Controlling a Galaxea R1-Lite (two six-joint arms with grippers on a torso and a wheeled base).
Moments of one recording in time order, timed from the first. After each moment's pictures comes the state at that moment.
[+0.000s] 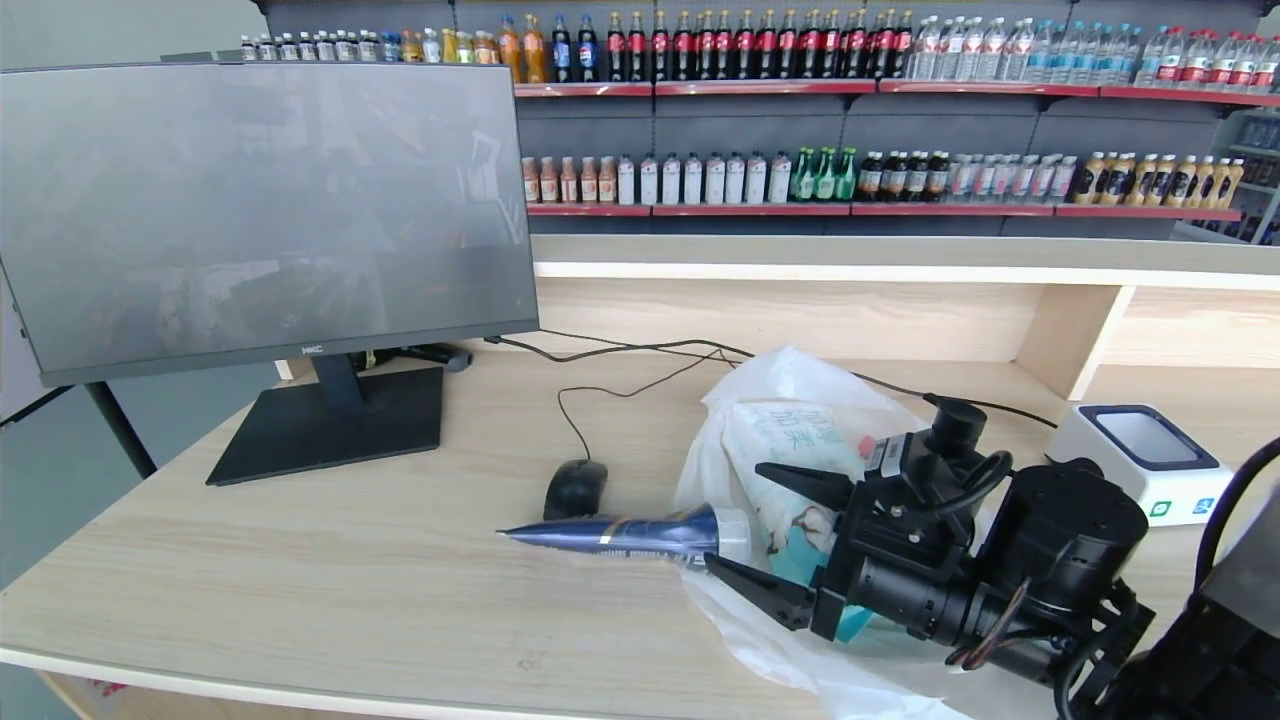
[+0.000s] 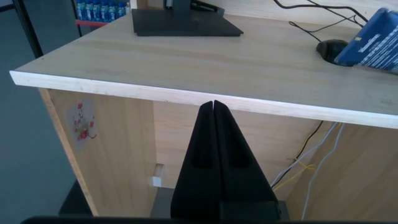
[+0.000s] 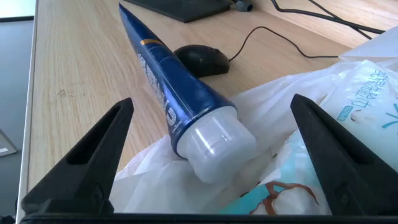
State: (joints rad) left arm 0.00 0.00 0.00 0.00 0.00 0.00; right arm 0.55 1.99 -0.34 -1.57 0.43 -0.09
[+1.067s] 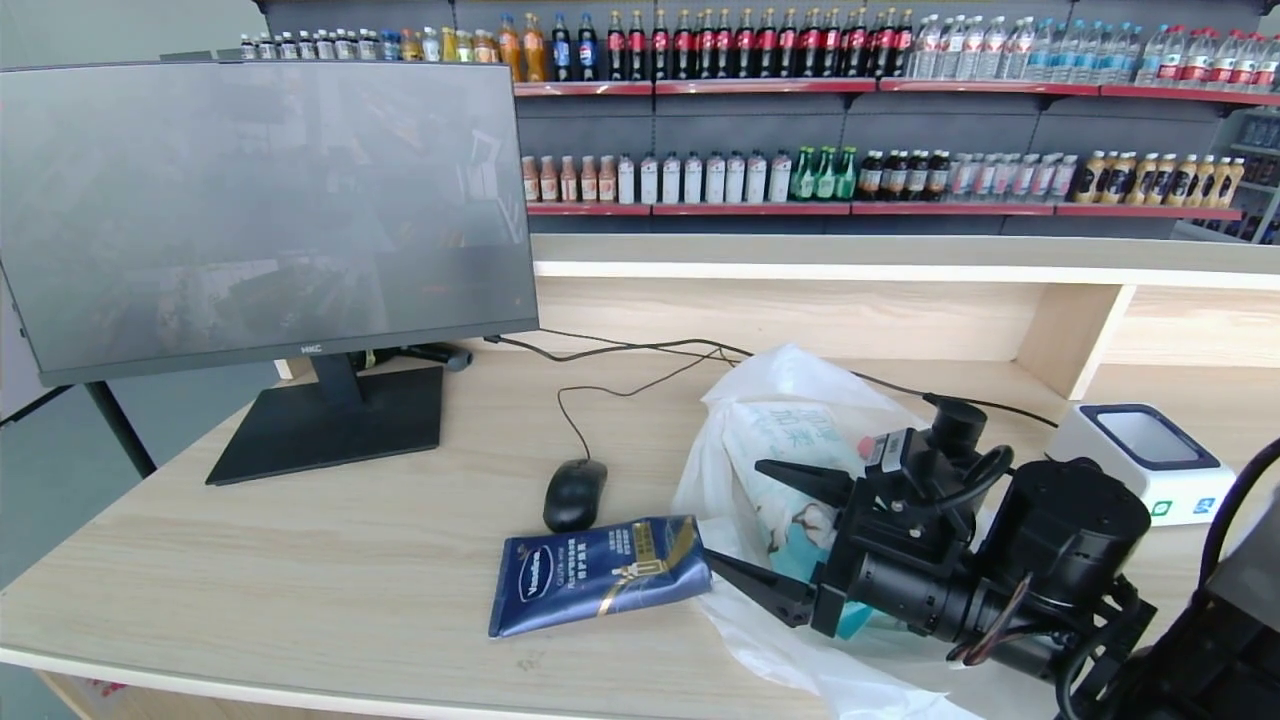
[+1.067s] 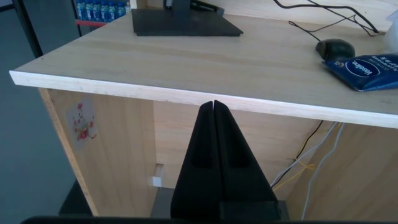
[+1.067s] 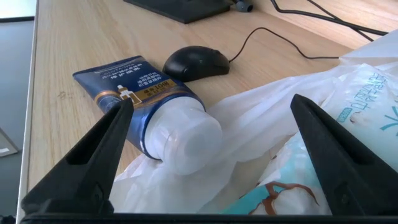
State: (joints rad) left arm 0.00 0.00 0.00 0.00 0.00 0.00; right arm 0.55 1.96 -0.36 -1.56 0.43 -0.09
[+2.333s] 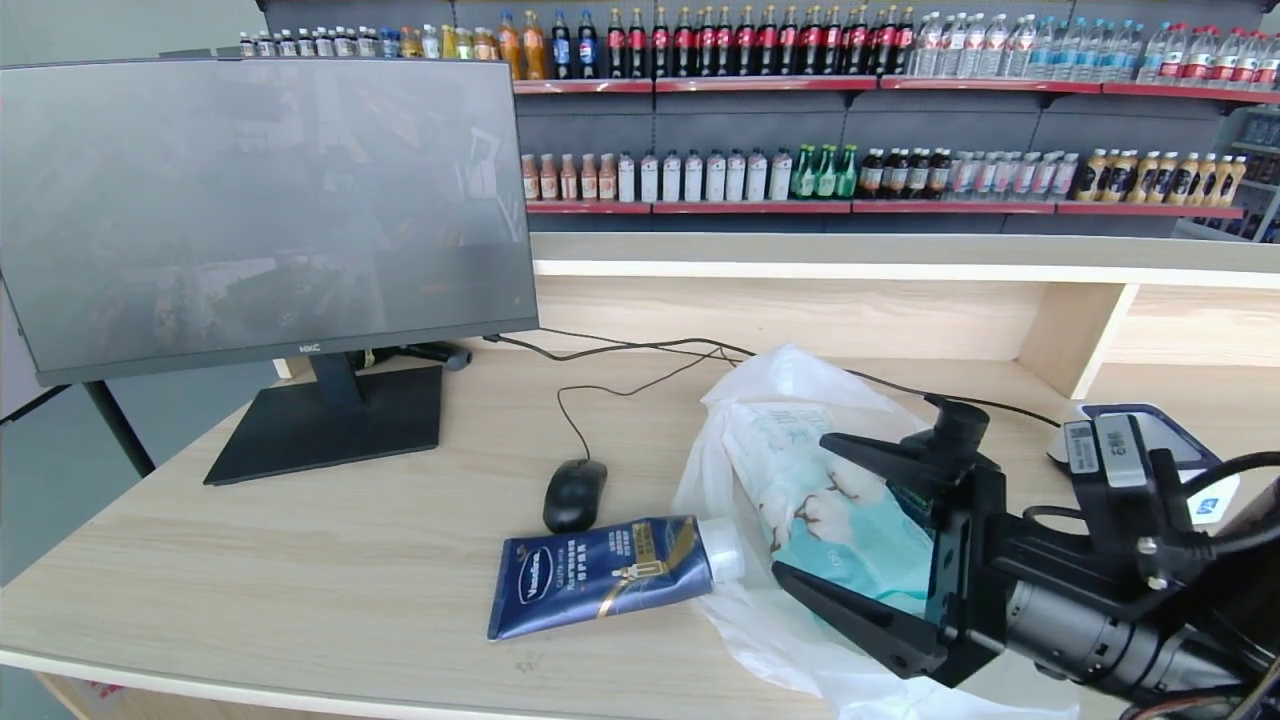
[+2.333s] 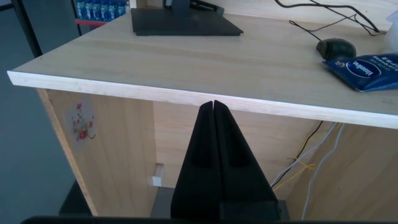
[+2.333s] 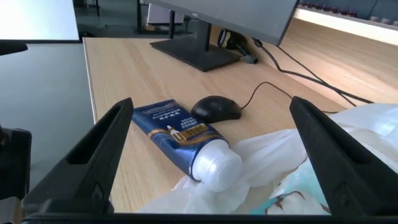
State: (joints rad) left arm 0.00 0.00 0.00 0.00 0.00 0.00; right arm 0.60 1.64 -0.21 -1.57 0.43 -0.09
